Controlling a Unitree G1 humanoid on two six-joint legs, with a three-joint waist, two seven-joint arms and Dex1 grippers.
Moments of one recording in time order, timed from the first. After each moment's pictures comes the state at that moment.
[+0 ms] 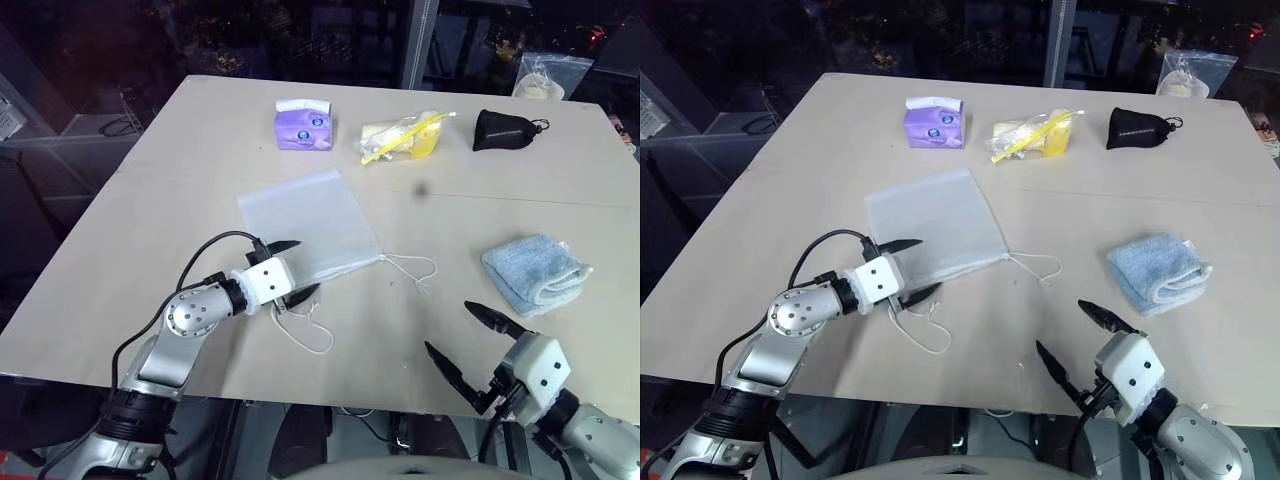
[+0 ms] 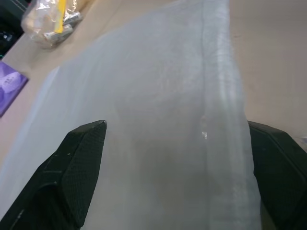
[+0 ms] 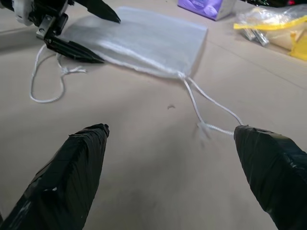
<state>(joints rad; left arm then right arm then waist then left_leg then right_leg) -0.15 0.64 -0.09 -0.06 0.08 -0.13 -0.73 0.65 -0.45 0.00 -0.82 0.17 0.11 0.55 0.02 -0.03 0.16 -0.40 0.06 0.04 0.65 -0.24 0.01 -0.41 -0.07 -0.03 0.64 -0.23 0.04</state>
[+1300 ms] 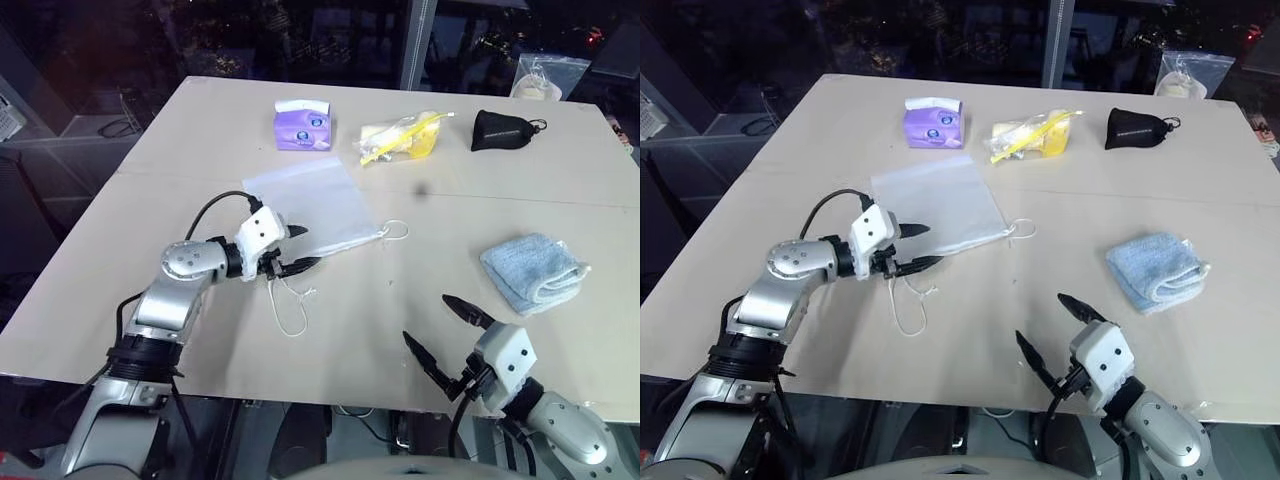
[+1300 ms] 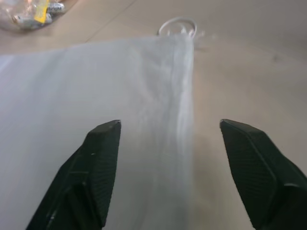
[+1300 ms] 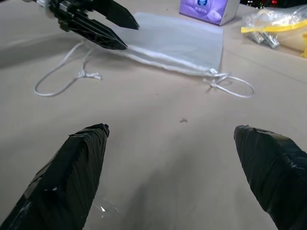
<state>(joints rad) -0.38 0.66 -0.10 0.13 -0.13 0.07 -0.96 0.54 -0.41 0.14 -0.76 0.13 0.14 0.47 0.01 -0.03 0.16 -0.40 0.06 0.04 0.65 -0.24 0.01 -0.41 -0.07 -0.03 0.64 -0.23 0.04</state>
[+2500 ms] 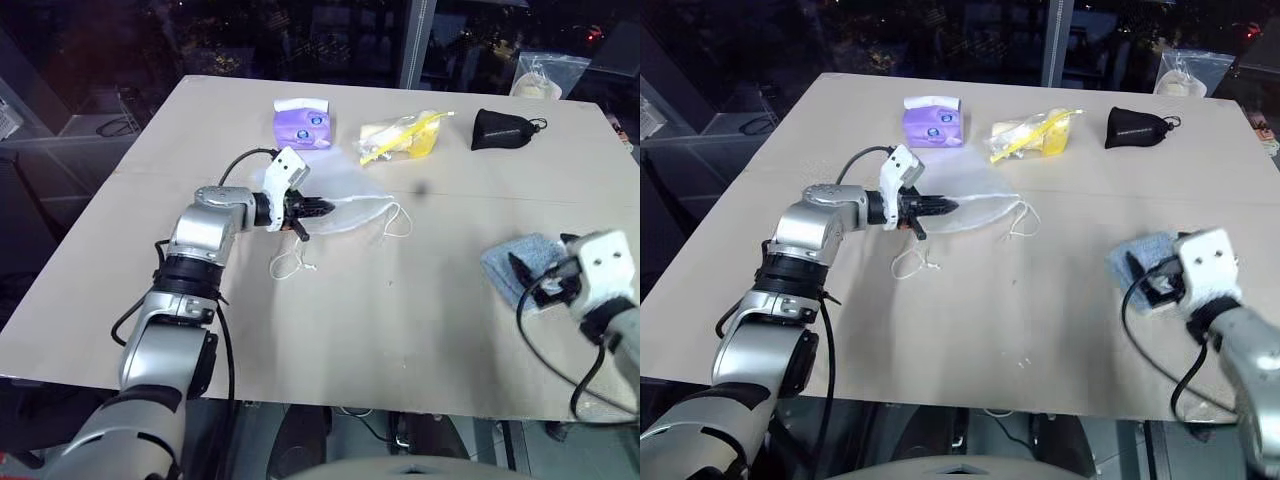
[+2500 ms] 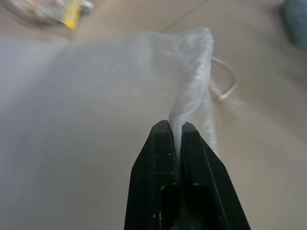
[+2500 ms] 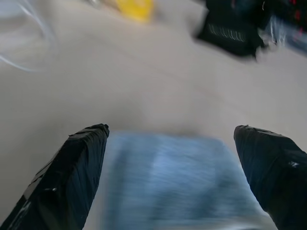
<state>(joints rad) -0.85 0.49 -0.11 0.40 -0.20 0.64 -1.03 0.06 -0.65 -0.35 -0.52 0.27 0.70 0.38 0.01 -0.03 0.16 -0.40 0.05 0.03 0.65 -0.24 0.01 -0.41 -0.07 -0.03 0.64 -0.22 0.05</state>
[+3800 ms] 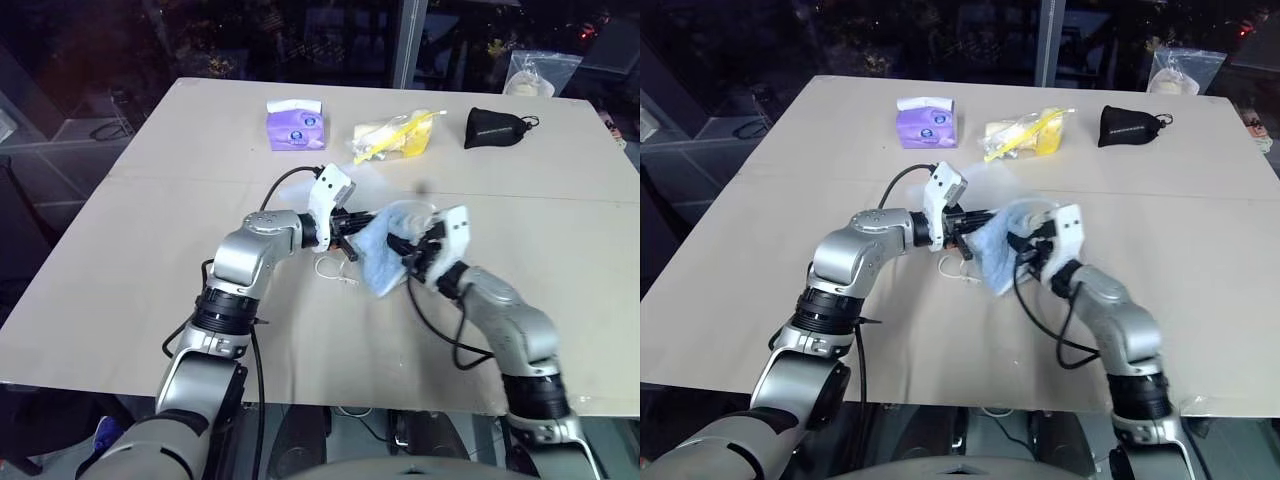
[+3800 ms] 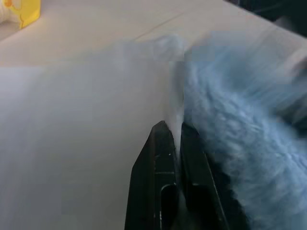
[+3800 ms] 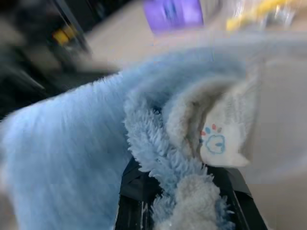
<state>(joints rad) -0.69 0.32 -0.13 0.07 -0.31 0.74 -0.82 -0.30 -0.13 0.13 -0.12 0.34 0.59 0.36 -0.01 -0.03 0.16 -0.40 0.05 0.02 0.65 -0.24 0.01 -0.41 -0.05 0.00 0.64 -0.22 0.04</state>
